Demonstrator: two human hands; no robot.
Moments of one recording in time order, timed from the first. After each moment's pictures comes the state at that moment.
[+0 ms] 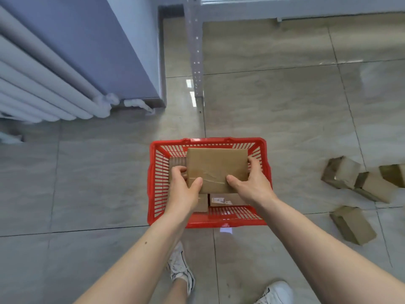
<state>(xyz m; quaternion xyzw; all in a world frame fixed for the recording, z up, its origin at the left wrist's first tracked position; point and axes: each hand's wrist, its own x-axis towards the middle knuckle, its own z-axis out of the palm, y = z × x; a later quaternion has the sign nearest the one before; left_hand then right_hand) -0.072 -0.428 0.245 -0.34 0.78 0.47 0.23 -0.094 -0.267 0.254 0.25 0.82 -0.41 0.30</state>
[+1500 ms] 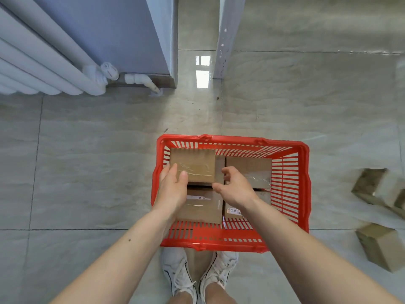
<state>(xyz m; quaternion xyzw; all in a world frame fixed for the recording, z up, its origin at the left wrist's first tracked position) -0.114 -0.516 0.103 -0.35 0.78 0.46 0.25 -0.146 -0.361 0.130 0.22 0.78 -0.38 0.45</state>
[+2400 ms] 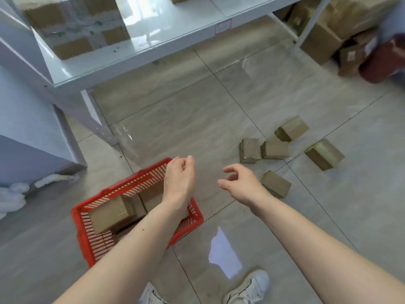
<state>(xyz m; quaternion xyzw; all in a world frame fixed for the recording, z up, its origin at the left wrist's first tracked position) -0.082 -0.166 0.347 -0.03 0.86 0.47 0.22 -0.004 -0.032 0.354 0.40 0.73 -0.52 0.19</state>
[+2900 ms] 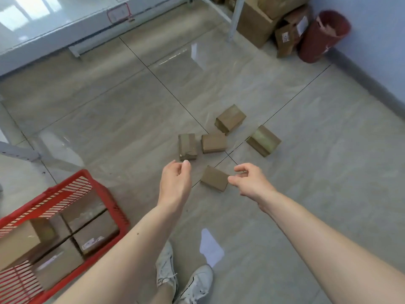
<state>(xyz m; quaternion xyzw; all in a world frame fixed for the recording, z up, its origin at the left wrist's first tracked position) 0.033 0.089 0.323 0.00 0.84 0.46 0.29 0.131 0.239 0.319 0.52 0.66 -0.52 0.14</state>
